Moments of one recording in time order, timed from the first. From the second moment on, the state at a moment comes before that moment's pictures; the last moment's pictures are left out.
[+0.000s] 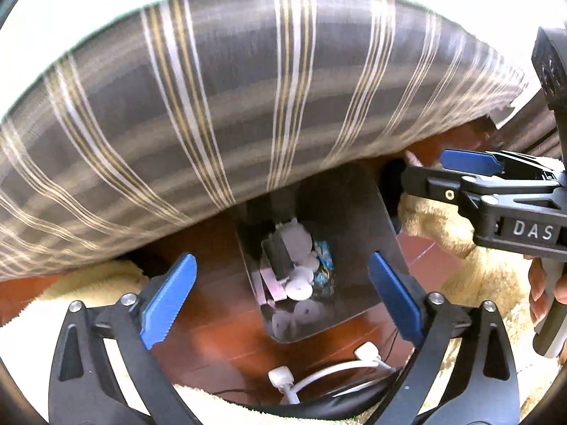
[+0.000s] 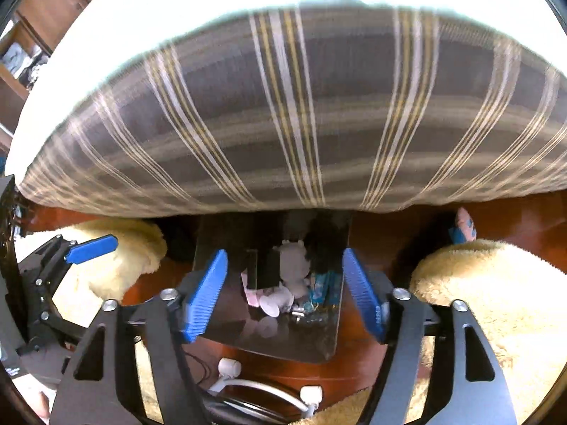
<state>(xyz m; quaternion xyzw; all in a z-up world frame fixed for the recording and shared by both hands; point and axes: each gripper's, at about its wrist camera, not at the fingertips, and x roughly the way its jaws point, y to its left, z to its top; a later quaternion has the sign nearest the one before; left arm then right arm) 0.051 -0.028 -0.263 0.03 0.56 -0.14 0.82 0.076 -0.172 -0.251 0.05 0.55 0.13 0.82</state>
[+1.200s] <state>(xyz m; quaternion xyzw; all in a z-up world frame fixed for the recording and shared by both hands) 0.220 0.027 -0.122 0.02 0.42 -0.08 0.91 0.273 -0.172 -0.107 0.05 0.39 0.11 0.91</state>
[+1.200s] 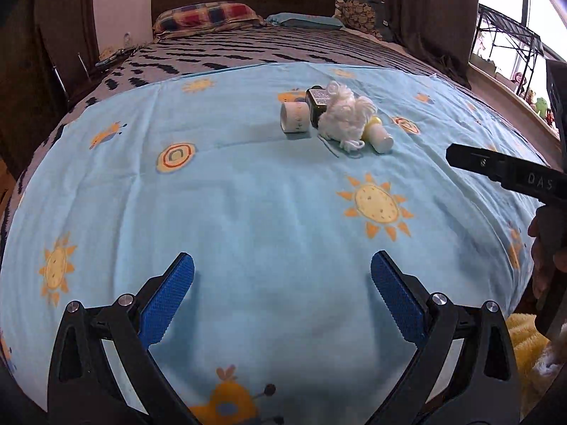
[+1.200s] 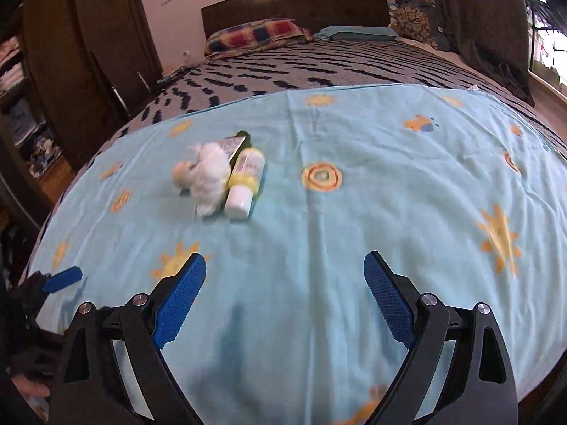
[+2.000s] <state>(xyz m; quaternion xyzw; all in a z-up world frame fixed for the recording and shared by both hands) 0.281 -0.009 -0.108 0.04 0.40 -0.10 0.91 0.386 -0.114 -0.137 0.09 0.48 0.16 0.86</state>
